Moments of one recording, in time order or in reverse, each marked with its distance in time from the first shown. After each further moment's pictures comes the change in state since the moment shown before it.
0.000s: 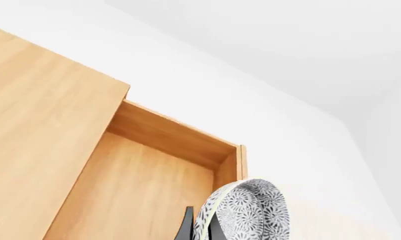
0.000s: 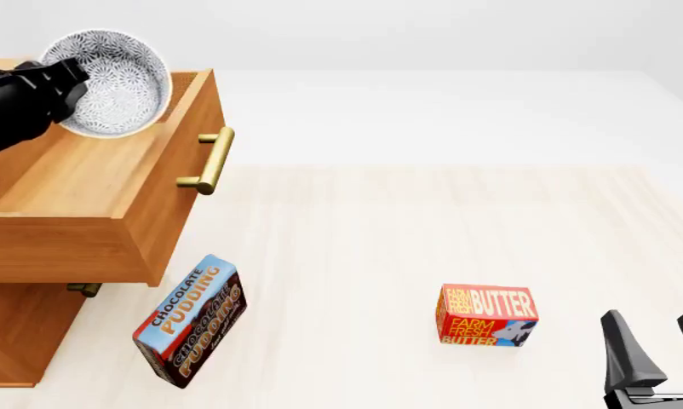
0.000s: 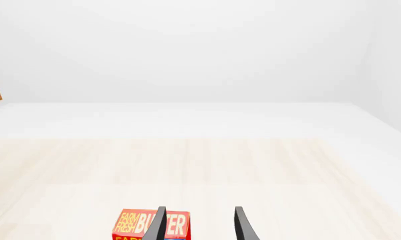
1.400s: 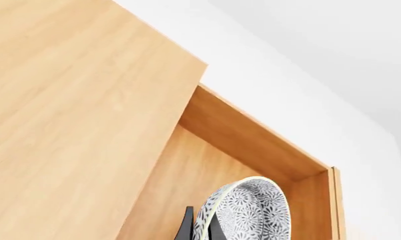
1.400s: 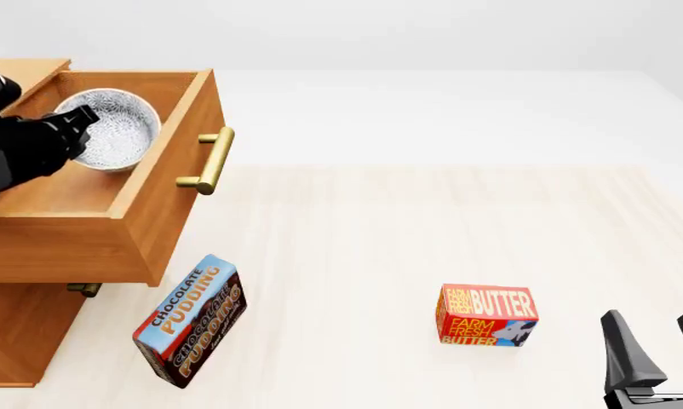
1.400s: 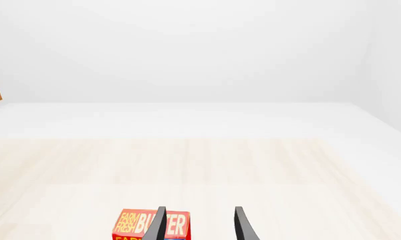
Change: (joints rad) left arm 0.140 0.226 0.051 -0.112 -0.060; right arm 0.000 0.000 0.000 0.000 0.000
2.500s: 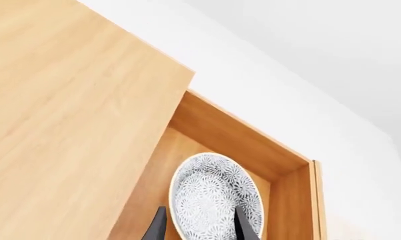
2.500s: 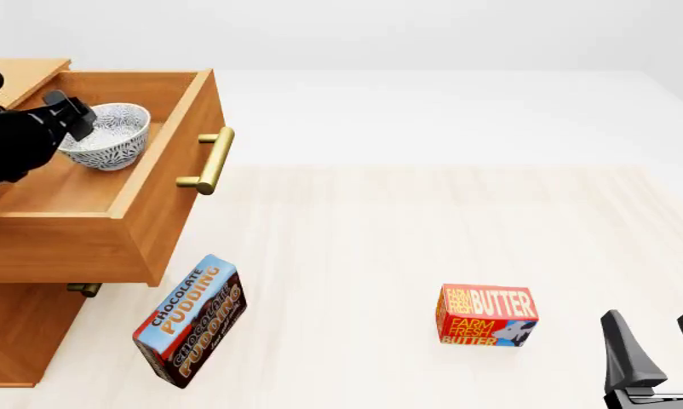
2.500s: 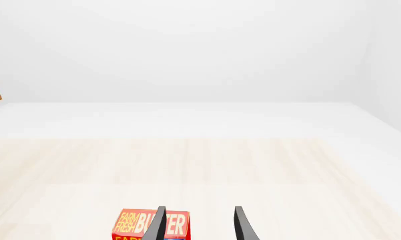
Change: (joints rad) left arm -0.003 -0.076 0.009 0.022 0.050; right arm 0.000 0.000 0.000 0.000 0.000
